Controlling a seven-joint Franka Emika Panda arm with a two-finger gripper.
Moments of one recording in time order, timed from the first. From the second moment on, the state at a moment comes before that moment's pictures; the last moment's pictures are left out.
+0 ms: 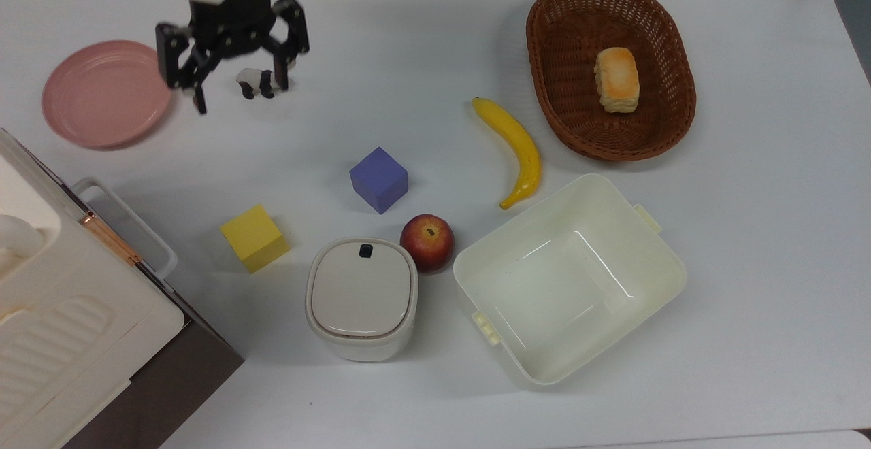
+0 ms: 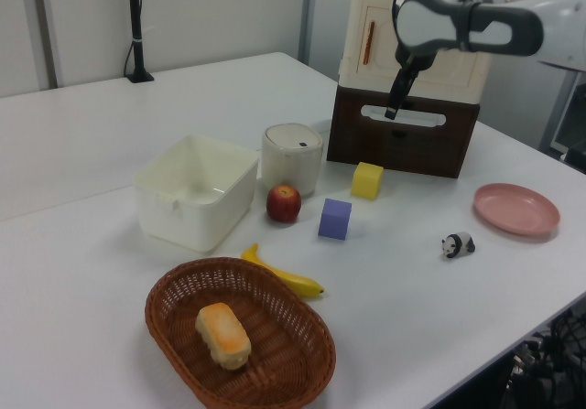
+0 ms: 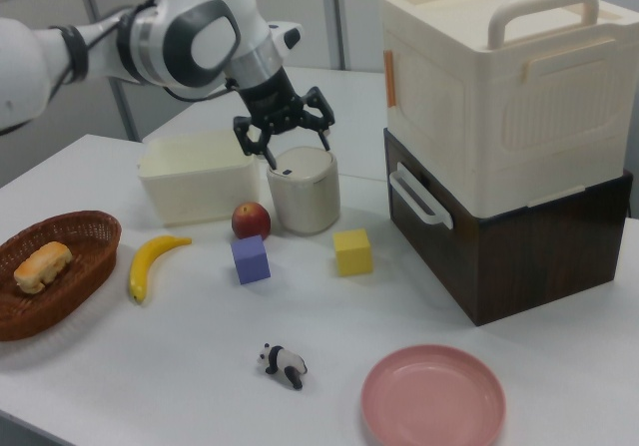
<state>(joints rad) -0.09 0.16 -0.05 -1.64 -0.11 2.11 -0.69</state>
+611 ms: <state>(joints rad) -0.15 0.25 -0.05 -1.64 -0.14 2.22 -0.69</state>
